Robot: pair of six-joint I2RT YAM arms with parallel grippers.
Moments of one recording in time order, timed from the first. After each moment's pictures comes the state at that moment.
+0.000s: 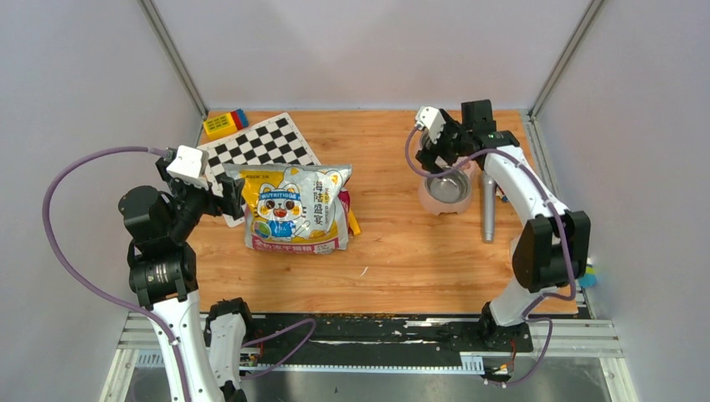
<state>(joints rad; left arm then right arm) 0.31 0.64 1.09 -0.60 0.54 0.19 0.18 1.71 1.50 -0.57 -0.41 -0.89</state>
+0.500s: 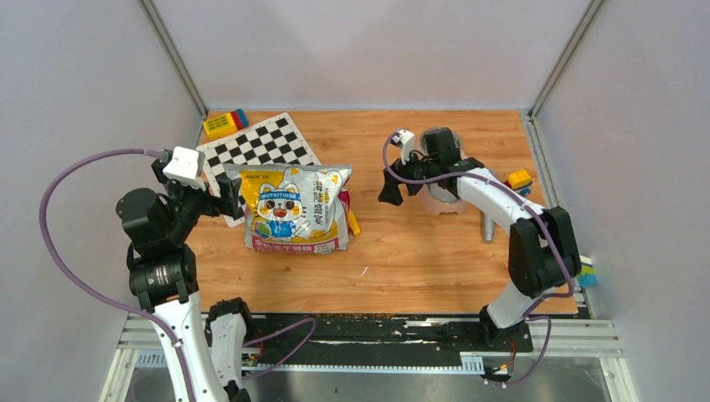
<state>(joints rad) 0.34 0.64 1.09 -0.60 0.54 0.18 0.38 1.62 1.19 -0.32 -0.63 -0.21</state>
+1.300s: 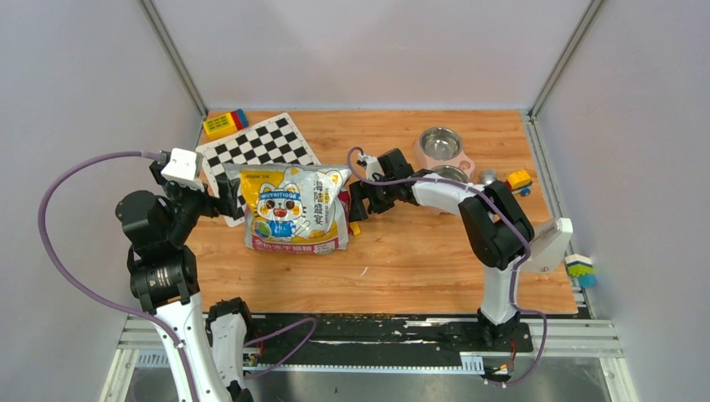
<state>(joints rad) 0.36 0.62 1.08 -0.59 0.55 0.17 0.58 1.94 1.26 -0.20 -0.51 0.18</state>
